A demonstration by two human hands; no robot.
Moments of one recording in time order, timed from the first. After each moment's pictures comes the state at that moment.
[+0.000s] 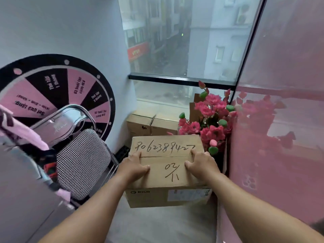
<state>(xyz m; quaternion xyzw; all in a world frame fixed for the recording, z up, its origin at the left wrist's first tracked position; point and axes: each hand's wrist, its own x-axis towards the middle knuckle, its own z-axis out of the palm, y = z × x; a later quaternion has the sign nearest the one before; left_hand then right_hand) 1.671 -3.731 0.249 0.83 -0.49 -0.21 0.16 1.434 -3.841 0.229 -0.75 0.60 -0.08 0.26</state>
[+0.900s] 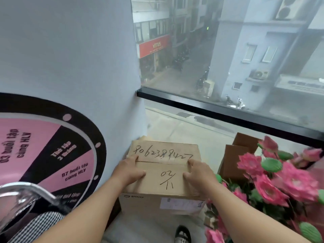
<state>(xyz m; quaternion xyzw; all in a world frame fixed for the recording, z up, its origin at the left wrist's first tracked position) 1.985 -4.240 0.213 0.86 -0.41 -0.25 0.16 1.752 -4.373 0.188 -0.80 0.53 -0.02 0.30</state>
